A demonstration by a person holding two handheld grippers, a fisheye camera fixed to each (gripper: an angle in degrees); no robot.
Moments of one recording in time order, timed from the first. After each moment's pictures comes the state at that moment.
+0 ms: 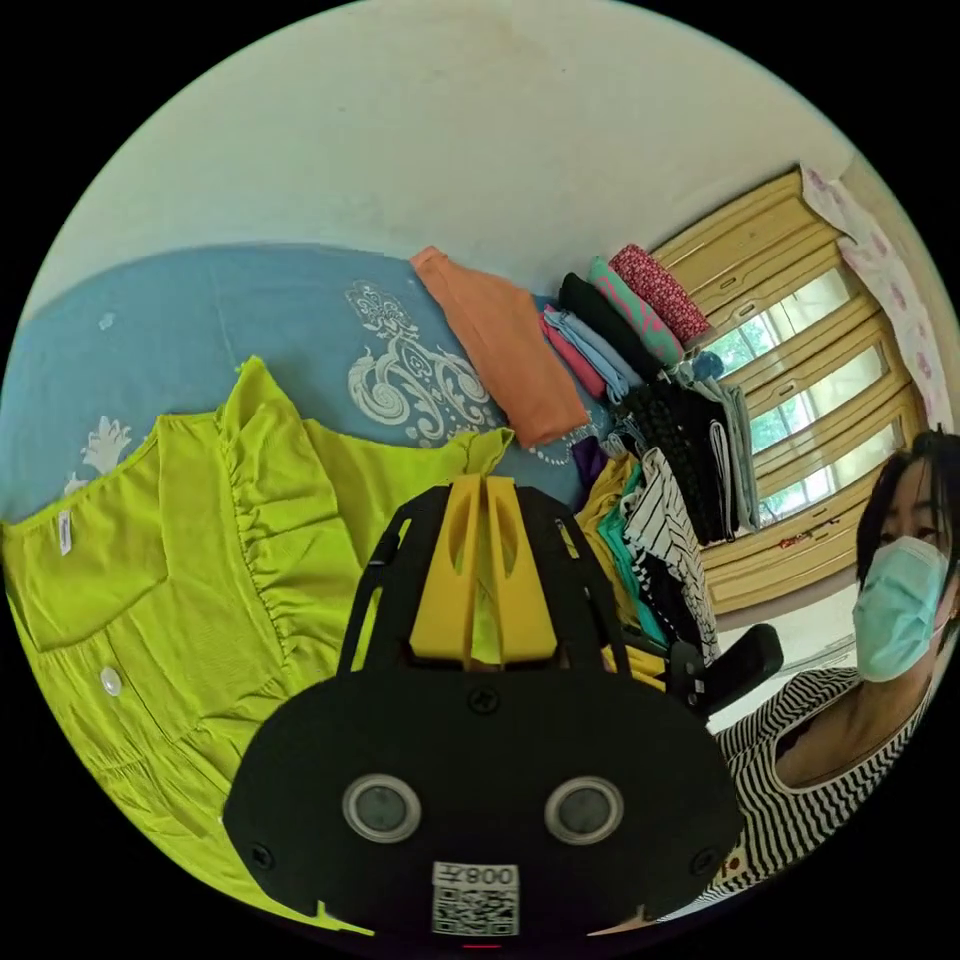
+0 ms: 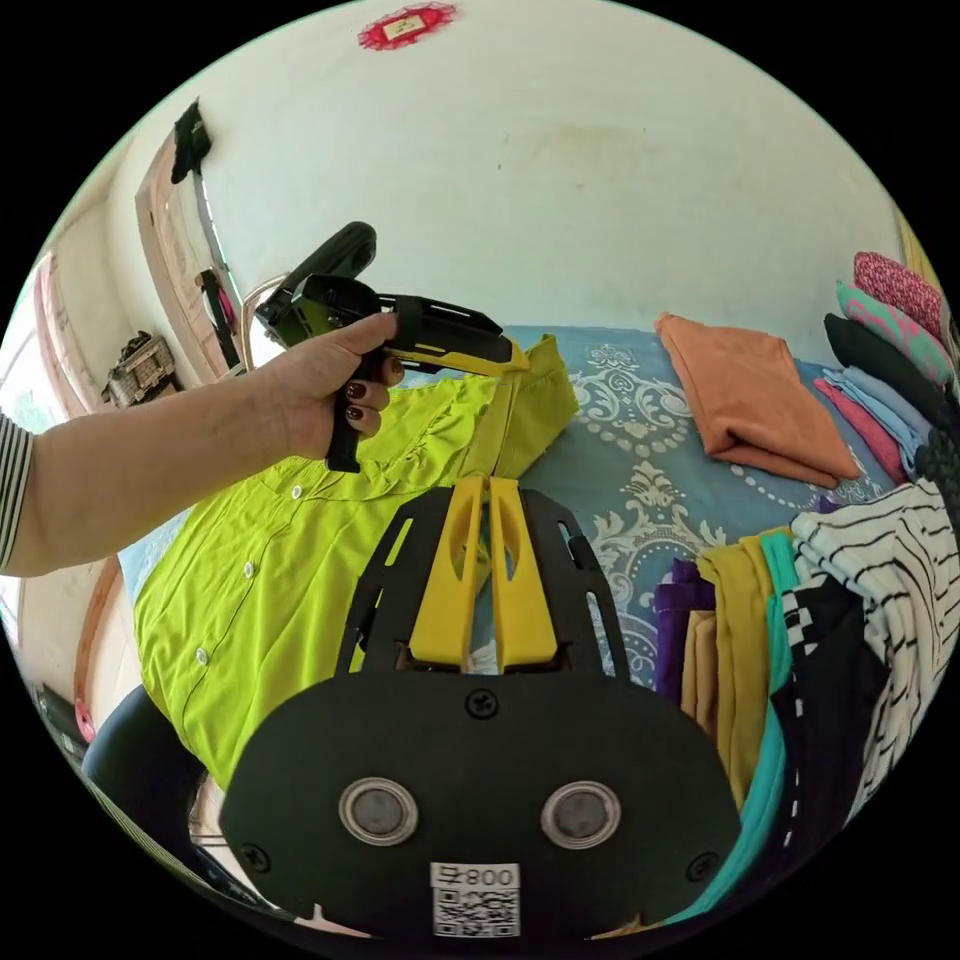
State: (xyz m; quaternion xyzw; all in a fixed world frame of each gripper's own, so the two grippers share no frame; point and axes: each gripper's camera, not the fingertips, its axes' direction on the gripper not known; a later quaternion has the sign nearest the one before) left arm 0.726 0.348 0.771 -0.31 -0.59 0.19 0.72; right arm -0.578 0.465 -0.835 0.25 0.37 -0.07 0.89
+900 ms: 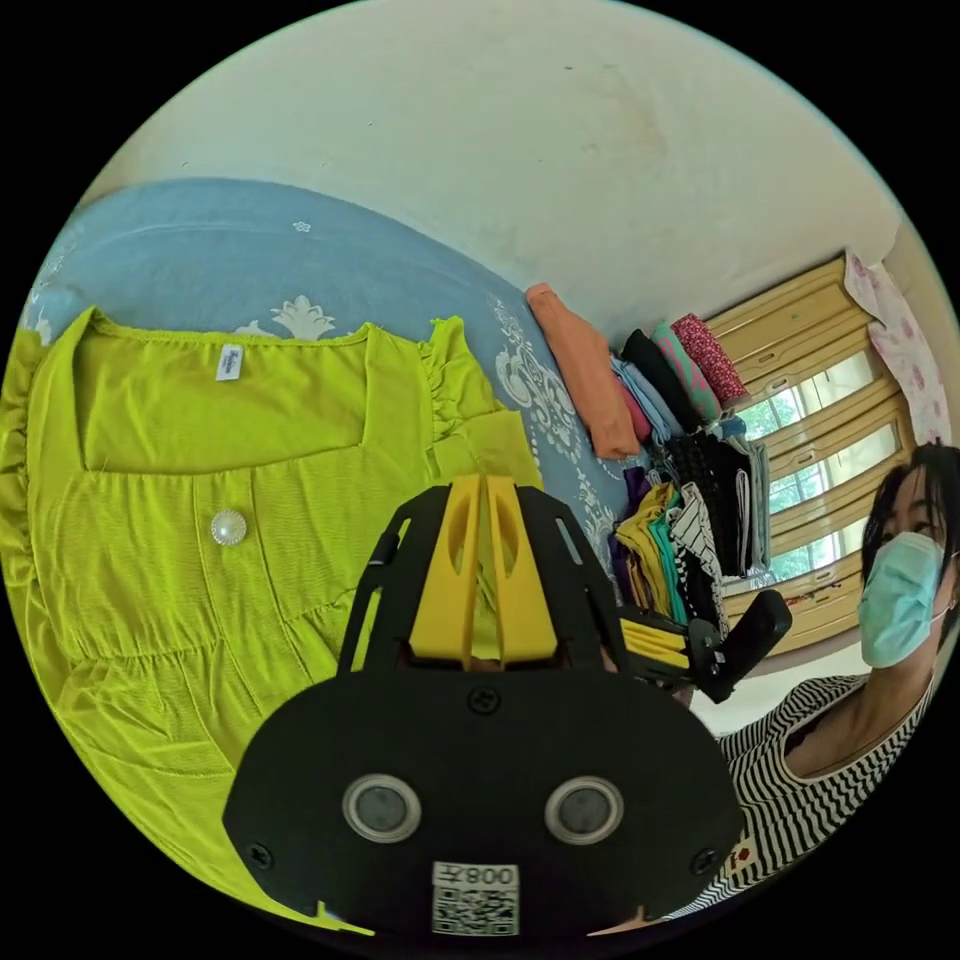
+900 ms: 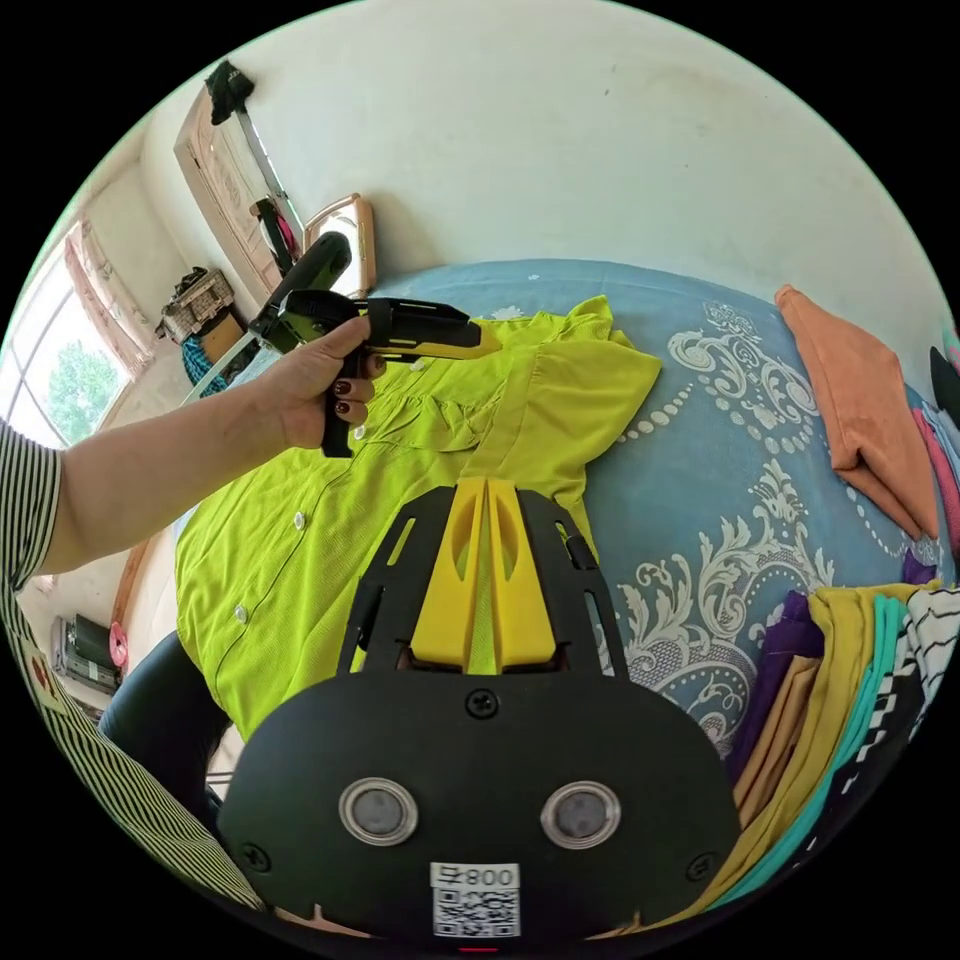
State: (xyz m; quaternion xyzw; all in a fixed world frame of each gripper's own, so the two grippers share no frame) left arm 0.739 0.271 0.658 -0.24 -0.62 0.18 0.73; right arm -0.574 0.364 -0.805 0.14 0.32 -0.10 0.93
